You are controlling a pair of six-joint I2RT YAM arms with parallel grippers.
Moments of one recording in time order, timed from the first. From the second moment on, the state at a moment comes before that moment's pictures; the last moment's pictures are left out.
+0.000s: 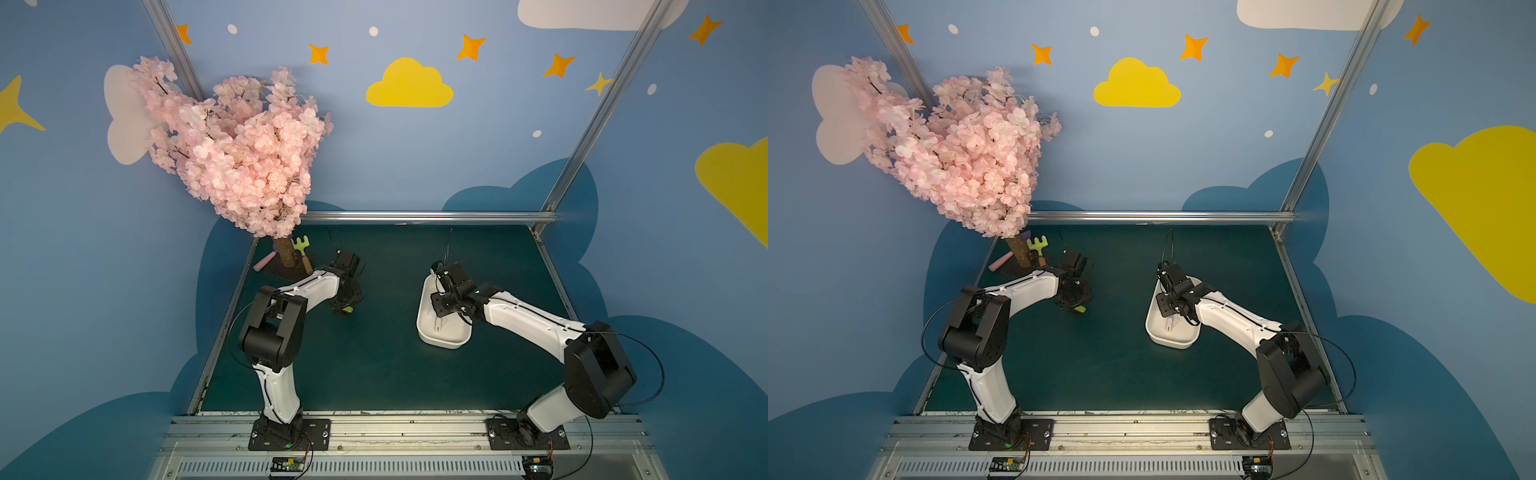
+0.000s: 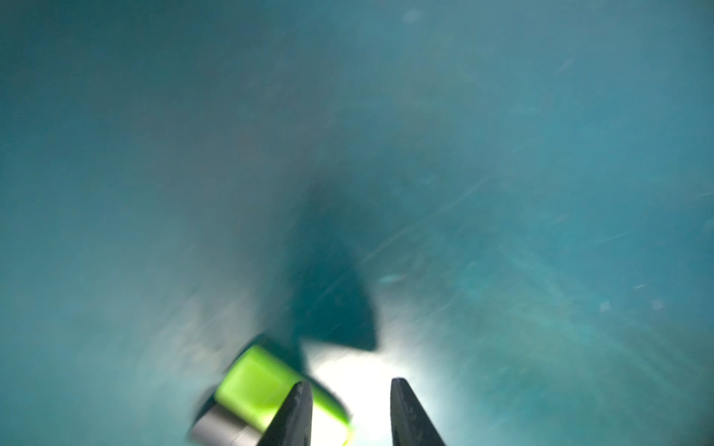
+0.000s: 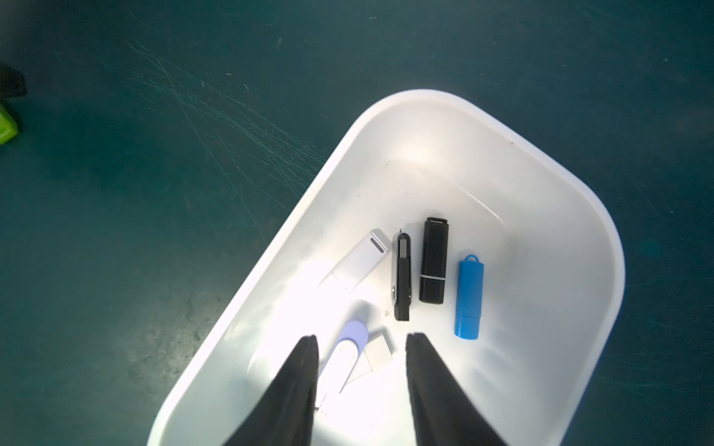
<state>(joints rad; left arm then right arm) -0.32 1.89 1.21 -0.55 -0.03 -0.69 0.67 1.56 1.06 -0.49 0.18 0.18</state>
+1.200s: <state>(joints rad) -0.27 1.66 1.09 -0.67 -0.09 -0.61 0.67 1.57 1.08 -0.50 0.19 0.18</state>
